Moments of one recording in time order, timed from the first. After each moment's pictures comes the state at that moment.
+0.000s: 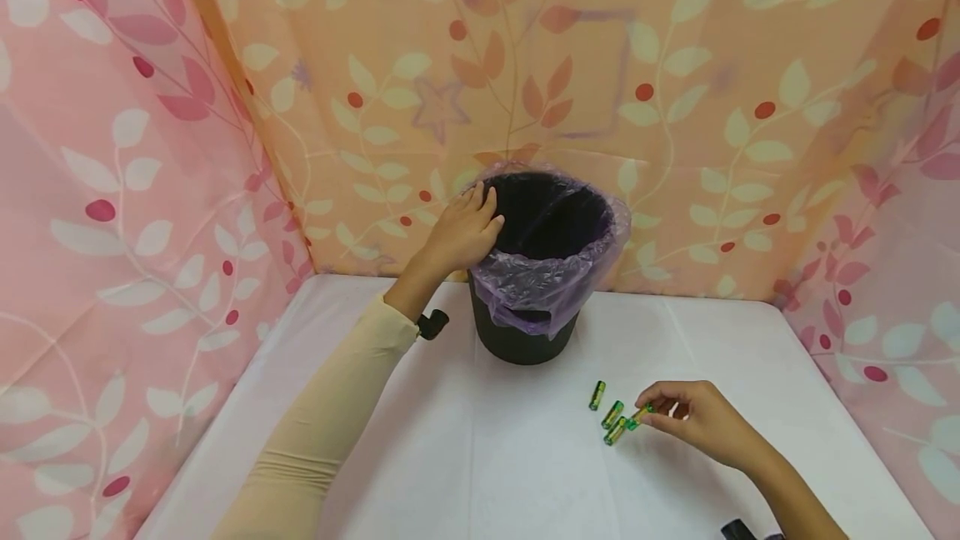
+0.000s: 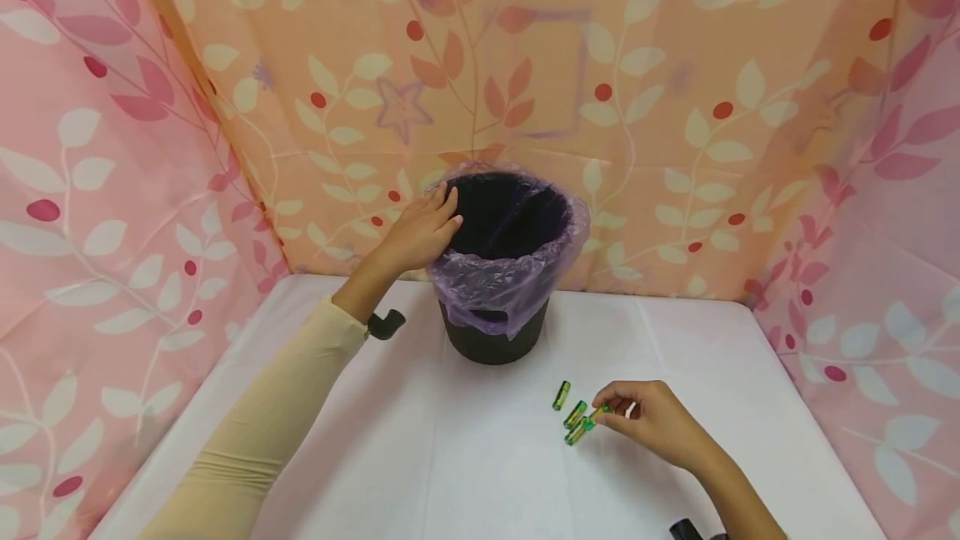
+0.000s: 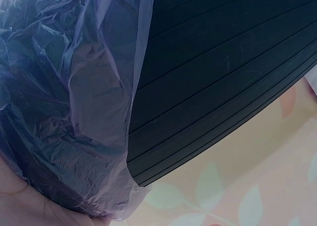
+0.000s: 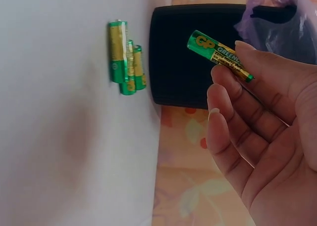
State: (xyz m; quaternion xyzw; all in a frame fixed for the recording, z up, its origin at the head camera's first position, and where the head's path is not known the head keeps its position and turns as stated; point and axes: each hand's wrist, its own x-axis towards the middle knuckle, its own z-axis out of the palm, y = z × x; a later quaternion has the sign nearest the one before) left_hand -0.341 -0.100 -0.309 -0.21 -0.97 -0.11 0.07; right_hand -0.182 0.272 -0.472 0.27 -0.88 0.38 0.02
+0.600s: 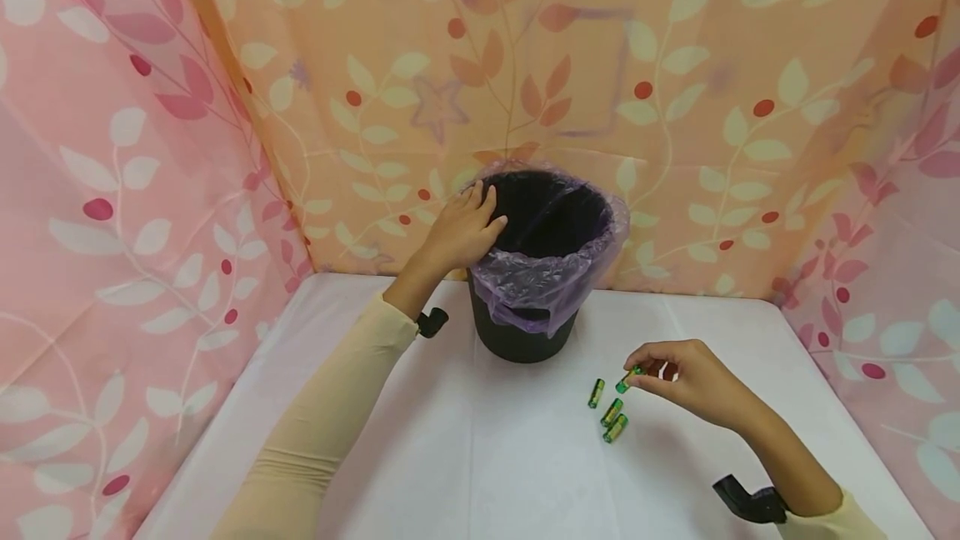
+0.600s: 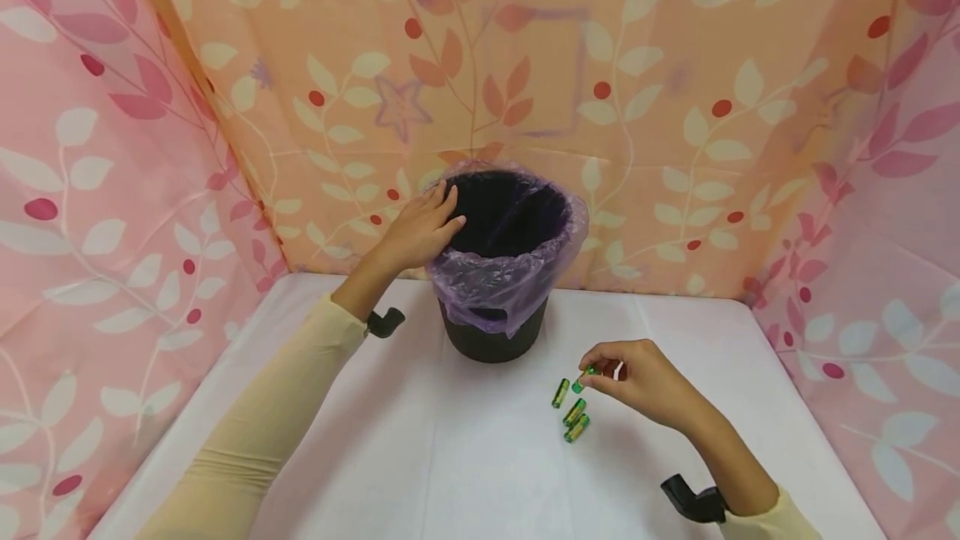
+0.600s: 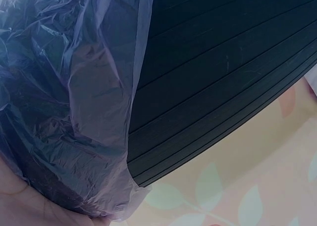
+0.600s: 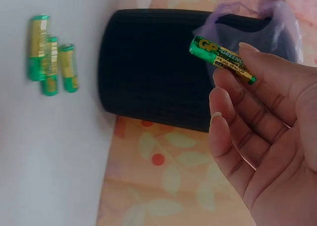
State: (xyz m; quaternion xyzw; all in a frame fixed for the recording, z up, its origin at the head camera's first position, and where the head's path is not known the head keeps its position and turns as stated) left_hand -0.341 -0.100 -0.309 -0.21 -0.97 -0.10 0.06; right_hand -0.202 0.253 -0.419 0.33 -0.88 0.34 0.07
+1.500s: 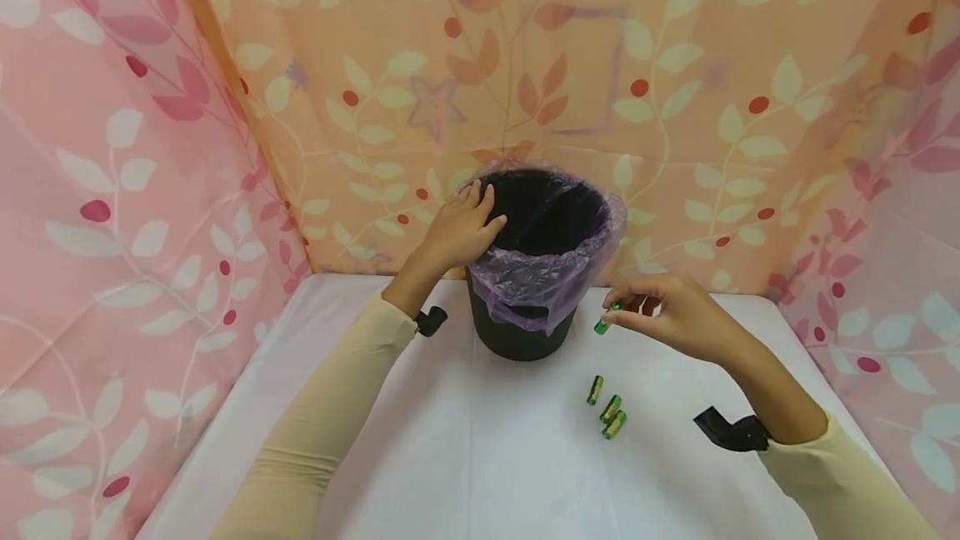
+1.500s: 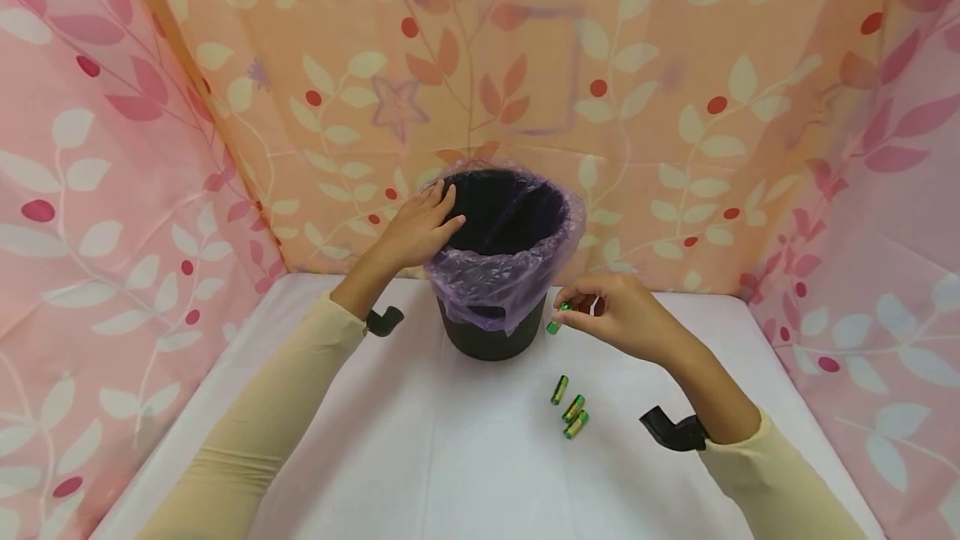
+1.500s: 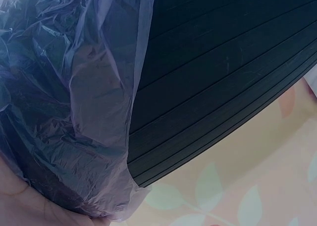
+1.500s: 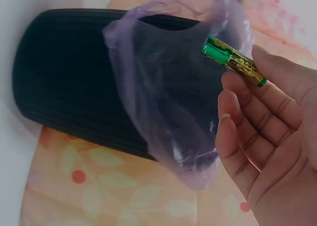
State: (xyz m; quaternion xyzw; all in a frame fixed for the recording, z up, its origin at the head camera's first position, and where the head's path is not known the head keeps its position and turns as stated) left_hand -0.338 -0.100 -0.306 -0.21 -0.97 -0.10 0.05; right_hand -0.229 0.222 -0.338 0.38 -0.86 0.32 0.13
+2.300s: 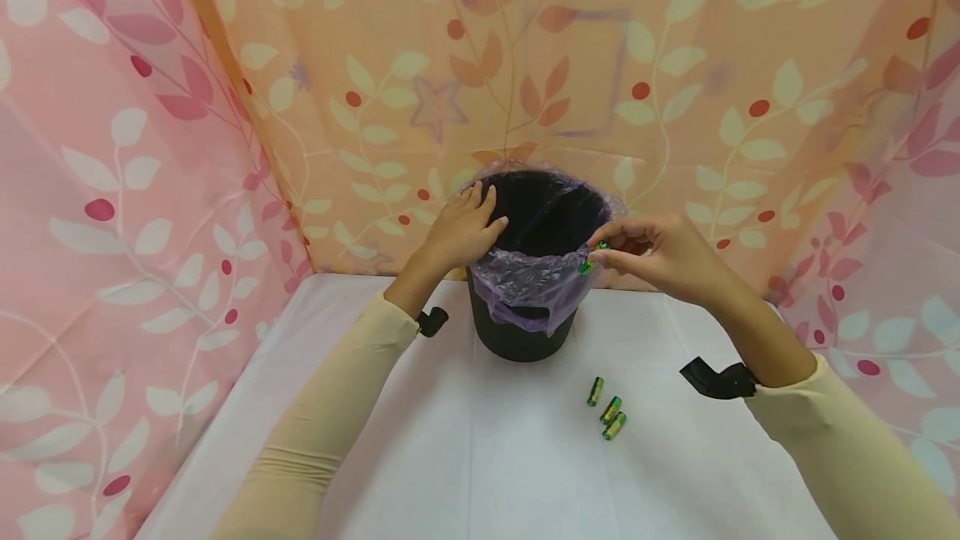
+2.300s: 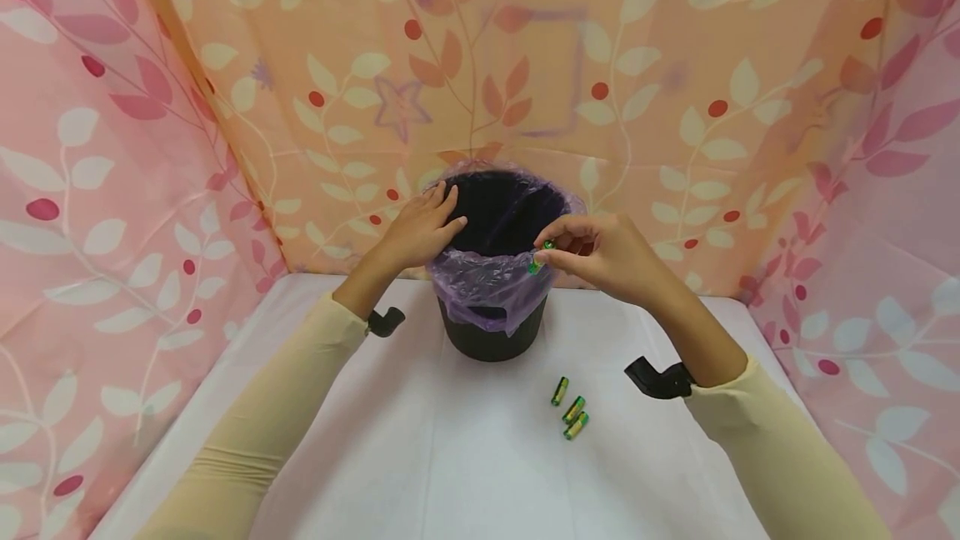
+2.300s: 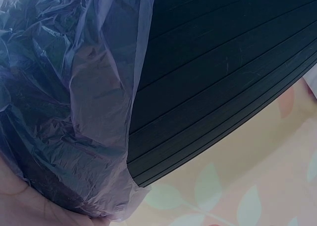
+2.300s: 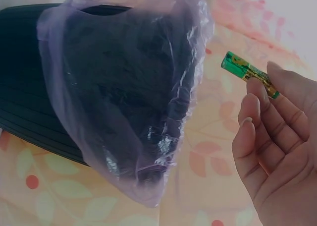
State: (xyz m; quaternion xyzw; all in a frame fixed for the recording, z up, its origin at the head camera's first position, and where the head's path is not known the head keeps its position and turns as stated) left_hand -0.339 -0.101 -0.307 -0.21 -0.97 -0.11 0.05; right_hand -0.250 0.197 -0.277 0.37 -0.84 0.38 0.14
